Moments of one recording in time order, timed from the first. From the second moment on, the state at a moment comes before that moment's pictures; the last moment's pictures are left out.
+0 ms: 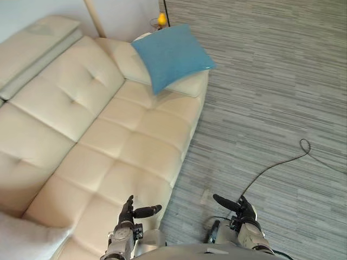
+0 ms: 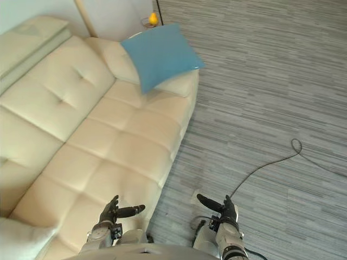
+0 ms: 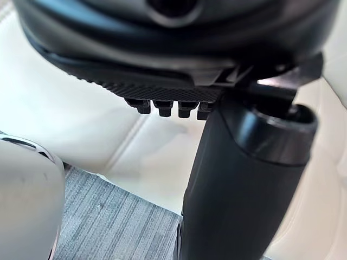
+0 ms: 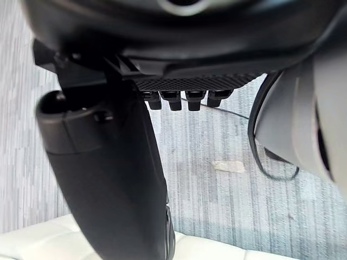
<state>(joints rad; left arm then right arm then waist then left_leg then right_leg) 0.08 0.09 0.05 0.93 -0.11 -0.09 0.13 -0.03 -0.02 -0.21 0.98 0.14 -0.05 -0.18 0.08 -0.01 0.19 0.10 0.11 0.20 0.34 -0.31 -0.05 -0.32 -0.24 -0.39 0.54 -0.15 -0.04</state>
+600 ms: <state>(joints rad) 0.05 0.04 0.06 0.92 -0.10 -0.09 0.12 -0.03 -0.09 -0.26 1.07 0.12 -0.05 -0.20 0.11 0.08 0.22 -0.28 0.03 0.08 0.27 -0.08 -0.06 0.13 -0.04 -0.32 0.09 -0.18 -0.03</state>
